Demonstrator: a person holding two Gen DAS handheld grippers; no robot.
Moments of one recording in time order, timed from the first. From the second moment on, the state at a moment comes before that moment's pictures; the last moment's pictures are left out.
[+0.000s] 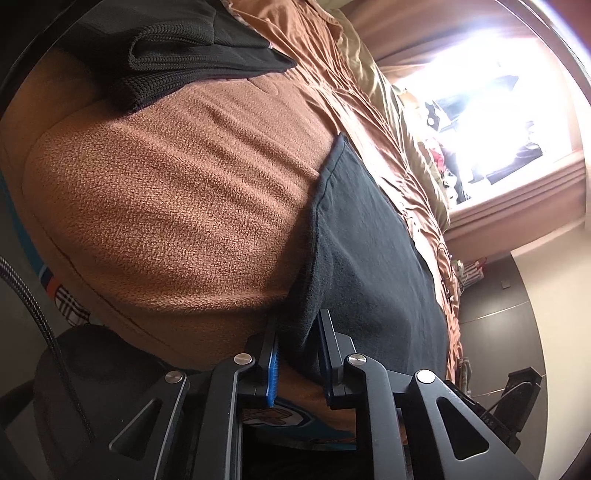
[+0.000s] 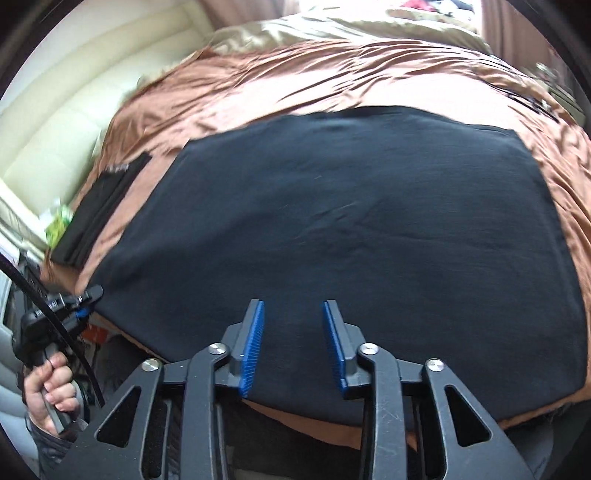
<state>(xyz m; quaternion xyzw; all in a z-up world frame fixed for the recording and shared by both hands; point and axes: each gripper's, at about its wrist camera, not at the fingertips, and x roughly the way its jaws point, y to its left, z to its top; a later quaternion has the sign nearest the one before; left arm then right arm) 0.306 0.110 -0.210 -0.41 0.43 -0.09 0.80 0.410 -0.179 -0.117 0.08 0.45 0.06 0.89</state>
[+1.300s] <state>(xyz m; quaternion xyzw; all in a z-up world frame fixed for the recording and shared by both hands) 0.293 0.110 -0.211 -0.48 0.43 -0.01 0.76 0.668 -0.204 -0.154 0.06 0.50 -0.03 0.86</state>
